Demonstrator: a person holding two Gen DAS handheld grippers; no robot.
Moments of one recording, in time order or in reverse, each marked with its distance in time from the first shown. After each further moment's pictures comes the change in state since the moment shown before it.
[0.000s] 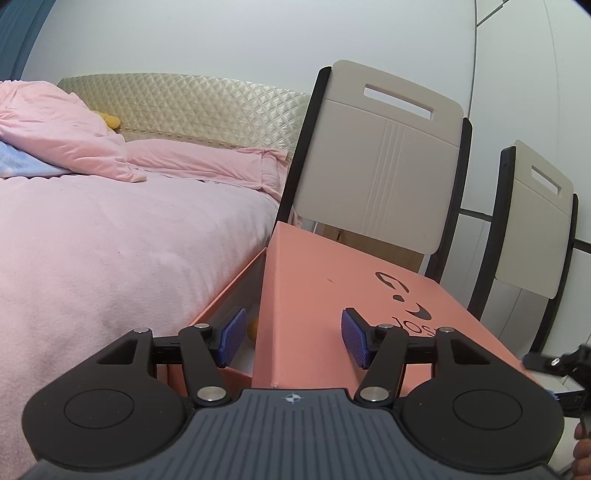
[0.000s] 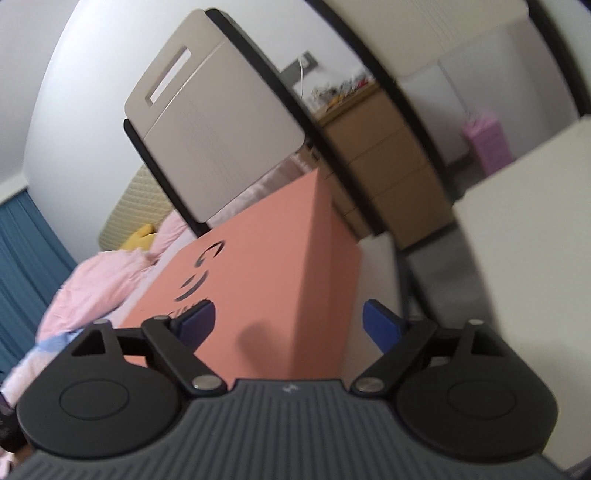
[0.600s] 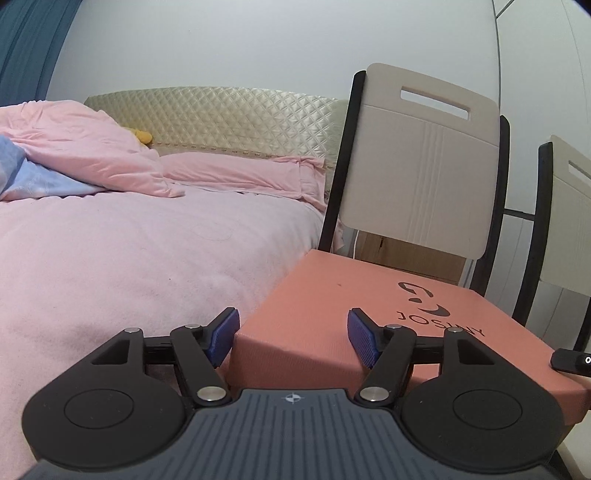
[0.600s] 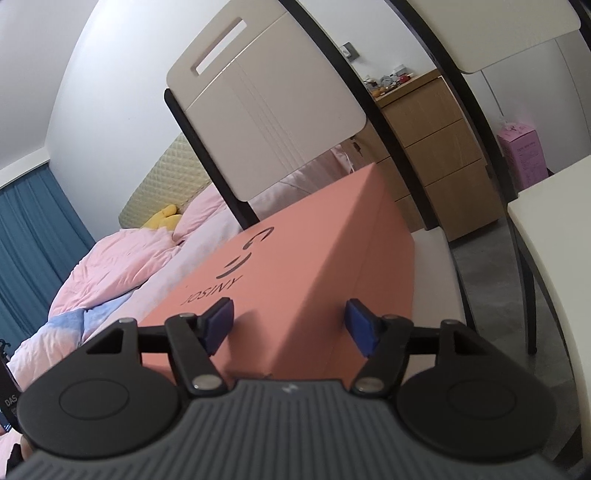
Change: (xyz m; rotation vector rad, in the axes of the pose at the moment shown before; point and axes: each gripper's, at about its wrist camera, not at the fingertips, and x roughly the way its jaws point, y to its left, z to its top) left arm 0.012 0.015 0.010 0.043 -0.016 0.139; right arm 0.022 0.054 -0.014 -0.090 -0.001 0.036
